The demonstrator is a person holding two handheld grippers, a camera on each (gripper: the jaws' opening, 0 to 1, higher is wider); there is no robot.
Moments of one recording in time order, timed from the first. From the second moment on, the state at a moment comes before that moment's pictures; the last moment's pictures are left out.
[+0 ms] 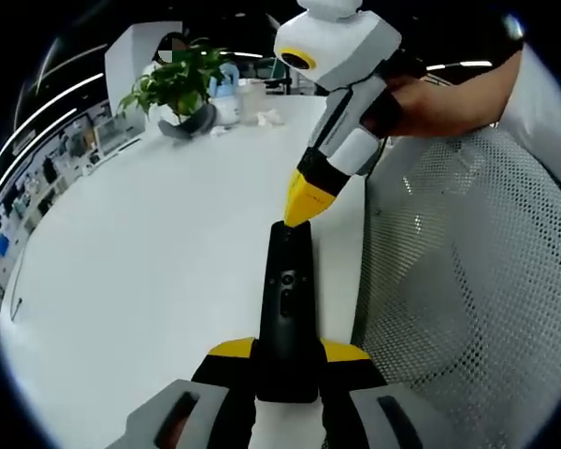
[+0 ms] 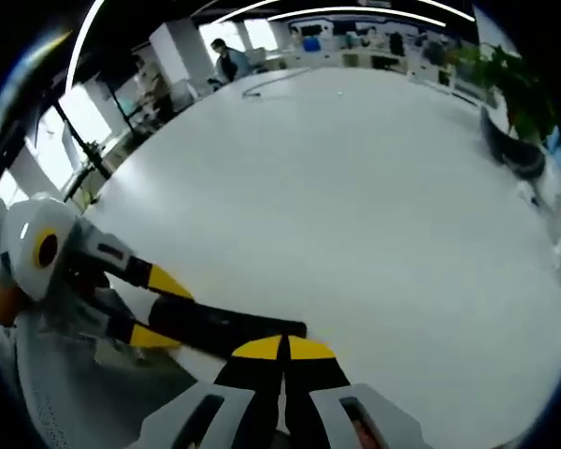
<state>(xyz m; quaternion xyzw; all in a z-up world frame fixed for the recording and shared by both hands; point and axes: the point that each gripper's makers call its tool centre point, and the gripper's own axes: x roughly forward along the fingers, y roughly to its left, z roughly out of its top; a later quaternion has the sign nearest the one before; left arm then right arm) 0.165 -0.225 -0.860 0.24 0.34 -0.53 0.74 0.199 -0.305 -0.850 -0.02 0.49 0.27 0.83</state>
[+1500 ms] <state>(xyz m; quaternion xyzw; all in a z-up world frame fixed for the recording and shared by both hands) 0.162 -0.231 -0.860 0.24 0.33 -0.54 0.73 0.191 -0.297 -0.850 0.07 0.52 0.27 0.80</state>
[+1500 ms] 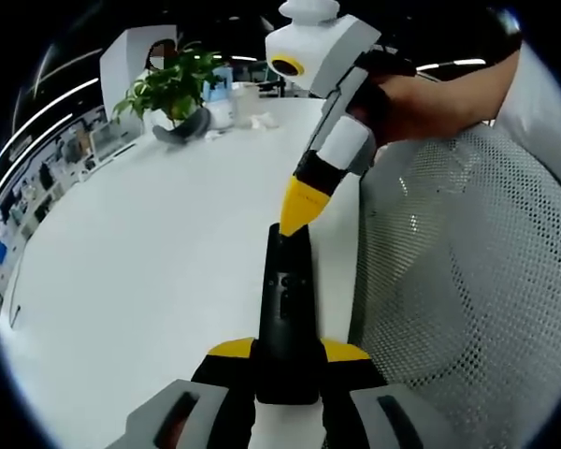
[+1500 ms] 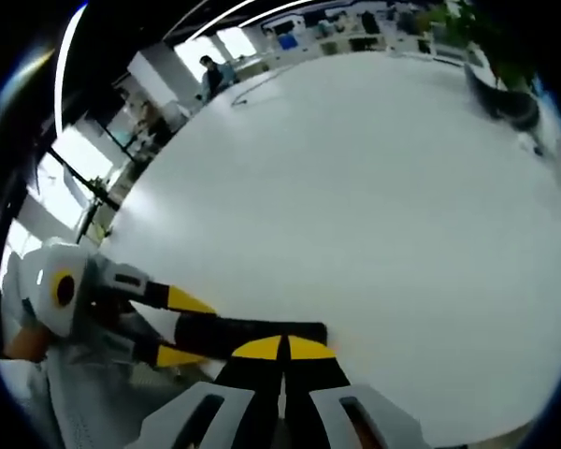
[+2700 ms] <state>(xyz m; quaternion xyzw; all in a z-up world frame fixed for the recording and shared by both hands) 0.160 -0.234 -0.861 0.24 0.32 -0.55 0.73 0.187 -0.302 -0.851 0.09 0.53 0.26 0.80</state>
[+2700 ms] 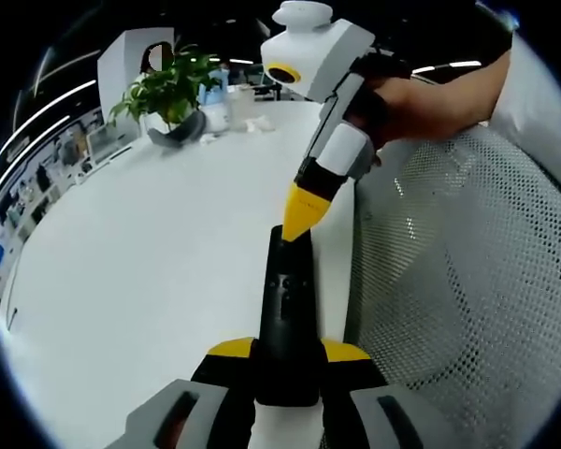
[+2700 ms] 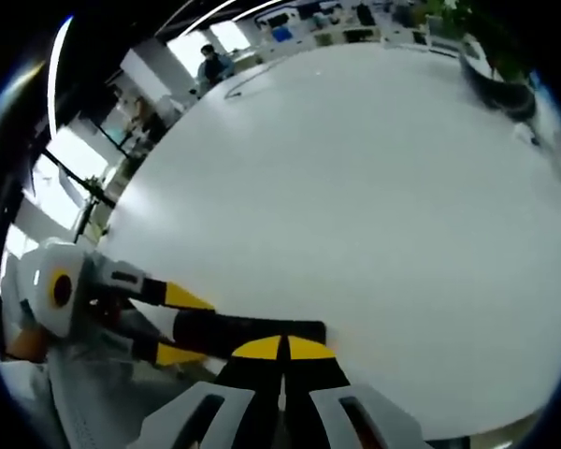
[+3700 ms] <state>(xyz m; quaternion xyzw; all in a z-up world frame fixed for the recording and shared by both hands) 0.160 -0.234 -0.860 0.24 0.32 -0.55 0.73 0.186 -0.292 -0.851 0.08 0.53 0.28 0.80</state>
